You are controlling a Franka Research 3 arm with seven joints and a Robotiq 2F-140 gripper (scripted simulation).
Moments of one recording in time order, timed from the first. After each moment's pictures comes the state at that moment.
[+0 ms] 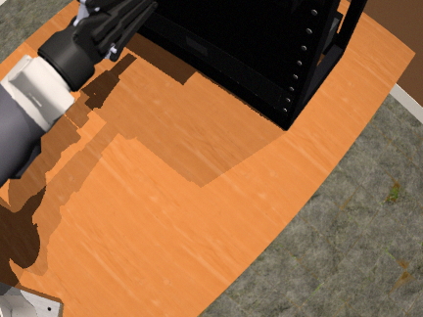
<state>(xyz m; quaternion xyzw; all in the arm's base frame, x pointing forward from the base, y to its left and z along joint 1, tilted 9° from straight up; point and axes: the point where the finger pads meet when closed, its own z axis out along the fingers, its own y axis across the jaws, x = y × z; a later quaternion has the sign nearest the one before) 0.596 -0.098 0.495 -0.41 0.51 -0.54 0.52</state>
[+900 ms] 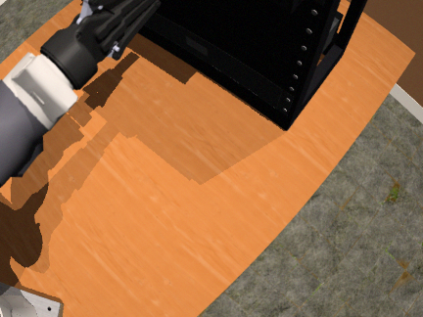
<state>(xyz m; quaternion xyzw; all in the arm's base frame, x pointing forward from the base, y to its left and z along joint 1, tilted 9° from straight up) 0.599 -0.100 0.496 -0.41 0.51 -0.54 0.52</state>
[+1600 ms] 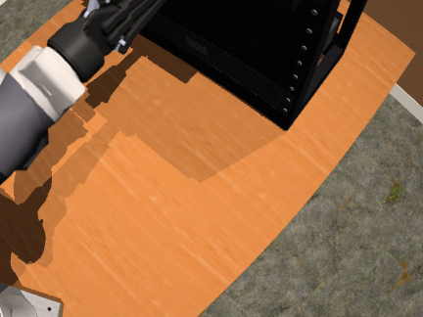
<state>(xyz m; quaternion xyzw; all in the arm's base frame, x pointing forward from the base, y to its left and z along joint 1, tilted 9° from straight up) 0.610 -0.102 0.498 -0.41 0.51 -0.55 0.52</state>
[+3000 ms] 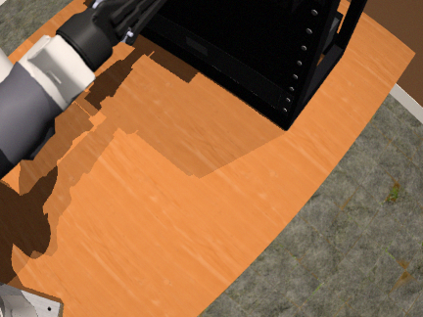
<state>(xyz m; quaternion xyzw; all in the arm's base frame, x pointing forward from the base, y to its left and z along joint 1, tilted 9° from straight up) 0.626 -0.101 0.500 -0.41 0.51 -0.55 0.52</state>
